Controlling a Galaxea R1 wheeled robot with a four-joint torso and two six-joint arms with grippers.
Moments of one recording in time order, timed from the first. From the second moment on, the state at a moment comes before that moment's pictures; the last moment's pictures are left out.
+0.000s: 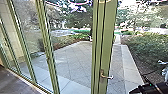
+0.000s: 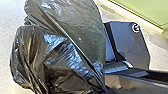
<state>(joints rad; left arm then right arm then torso) 1.51 3.04 -2.71 0.06 -0.02 0.00 -0.38 1.85 -1.05 0.11 -0.61 0.62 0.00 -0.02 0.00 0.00</state>
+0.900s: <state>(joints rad) 1.51 3.04 -2.71 0.06 -0.02 0.00 -0.35 2.07 -1.31 0.12 -0.61 0.73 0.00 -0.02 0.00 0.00</state>
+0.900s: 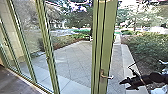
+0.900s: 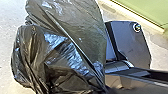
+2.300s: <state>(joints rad) 1.51 3.04 -2.71 0.05 -0.02 -0.01 -0.32 2.40 -1.78 0.17 -0.62 0.85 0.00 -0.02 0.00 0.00</state>
